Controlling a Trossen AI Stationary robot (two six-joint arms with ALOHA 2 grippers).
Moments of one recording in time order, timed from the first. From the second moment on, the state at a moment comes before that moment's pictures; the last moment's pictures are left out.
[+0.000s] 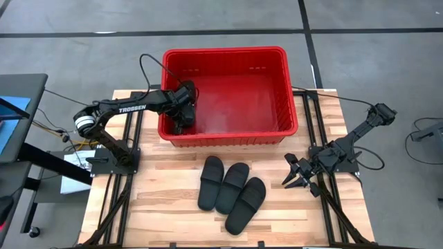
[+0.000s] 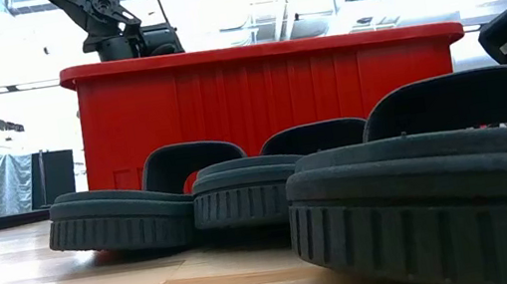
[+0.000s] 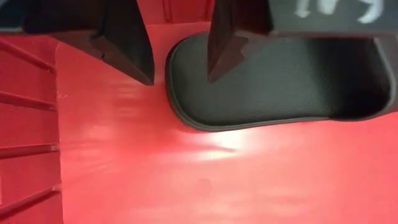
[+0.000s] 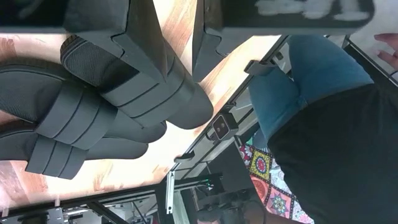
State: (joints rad) left arm 0.56 1.54 1.06 -0.75 0.01 0.66; right arm 0.62 0.39 0.01 0.18 0.05 0.30
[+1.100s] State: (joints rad) left arm 0.56 1.54 1.44 -0.92 -0.03 0.61; right arm 0.62 0.39 0.01 0.18 0.05 0.30
